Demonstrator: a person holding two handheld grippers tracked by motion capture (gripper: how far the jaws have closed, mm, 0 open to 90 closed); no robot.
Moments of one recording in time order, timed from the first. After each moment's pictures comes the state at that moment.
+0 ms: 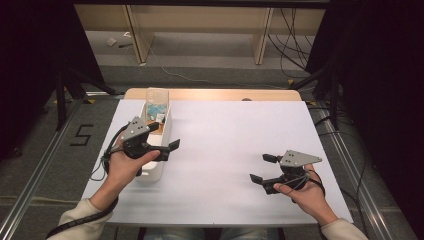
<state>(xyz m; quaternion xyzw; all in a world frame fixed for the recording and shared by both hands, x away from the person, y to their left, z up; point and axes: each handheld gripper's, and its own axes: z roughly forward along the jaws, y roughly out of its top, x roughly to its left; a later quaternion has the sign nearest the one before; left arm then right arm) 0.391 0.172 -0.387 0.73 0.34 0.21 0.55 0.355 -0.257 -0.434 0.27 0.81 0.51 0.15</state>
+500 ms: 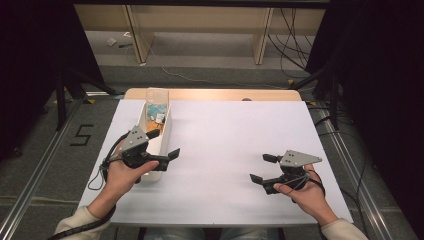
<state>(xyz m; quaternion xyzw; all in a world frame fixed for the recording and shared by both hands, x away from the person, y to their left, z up) 0.375 0.173 -0.398 0.74 0.32 0.21 0.55 0.355 -0.257 -0.434 0.27 0.81 0.51 0.15</state>
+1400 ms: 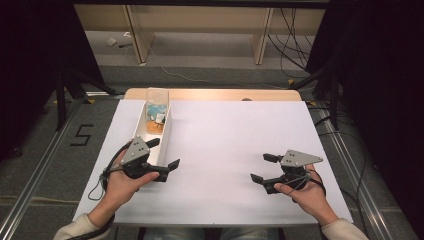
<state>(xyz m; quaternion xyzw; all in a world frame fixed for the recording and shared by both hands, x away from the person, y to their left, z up) 0.360 0.173 -0.415 0.75 0.31 0.22 0.54 0.355 -0.258 -0.433 0.26 0.81 0.51 0.15</state>
